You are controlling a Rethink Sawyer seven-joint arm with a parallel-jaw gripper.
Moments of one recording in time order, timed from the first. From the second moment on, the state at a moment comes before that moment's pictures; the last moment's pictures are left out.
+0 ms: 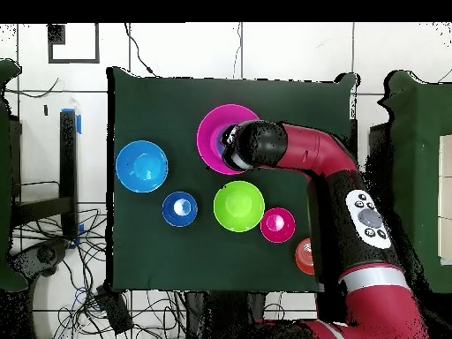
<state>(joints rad) -0.52 -0.59 0.33 1.47 -0.22 0.70 2.16</state>
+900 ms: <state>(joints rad) -0.52 -0.64 0.33 1.48 -0.23 0.70 2.16</state>
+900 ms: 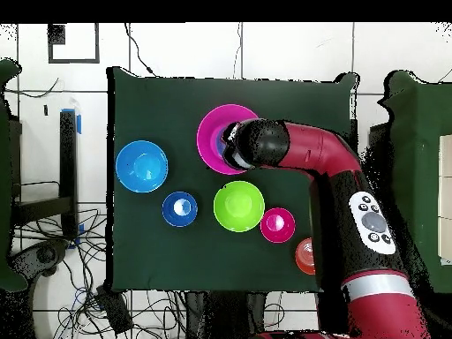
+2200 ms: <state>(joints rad) -0.45 -0.76 0.33 1.64 -0.15 0.58 2.16</state>
